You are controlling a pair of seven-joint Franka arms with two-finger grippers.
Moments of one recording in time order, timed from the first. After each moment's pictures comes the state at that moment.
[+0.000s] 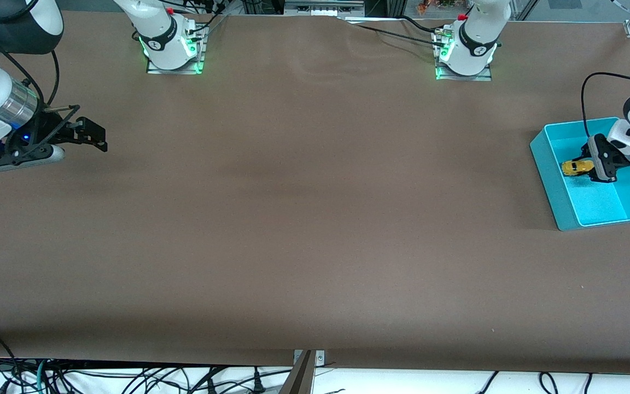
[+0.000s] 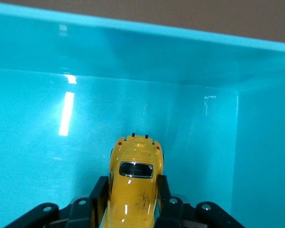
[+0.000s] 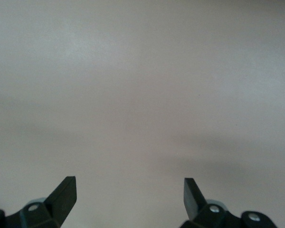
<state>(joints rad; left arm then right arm) 0.55 0.40 0.05 -2.15 -0.02 2.39 1.97 -0.23 -0.01 0.28 -1.82 0.03 1.80 -0.13</state>
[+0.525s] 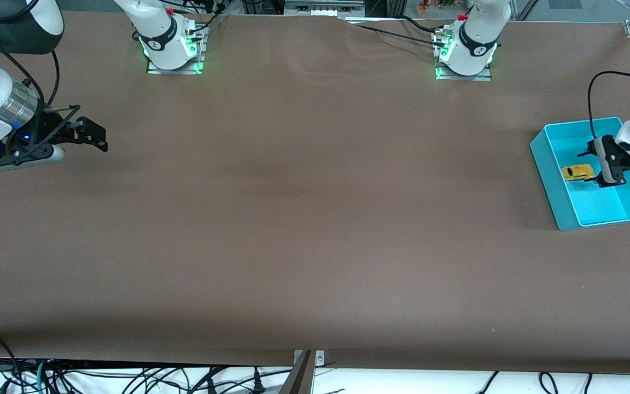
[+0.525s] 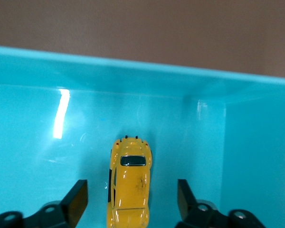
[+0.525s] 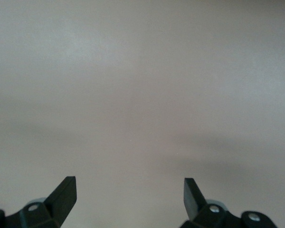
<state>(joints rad) 0.52 0.34 0.05 -2.06 -0.02 2.19 1.93 -0.22 -0.01 0.28 -1.82 0.03 1.80 -0.13</state>
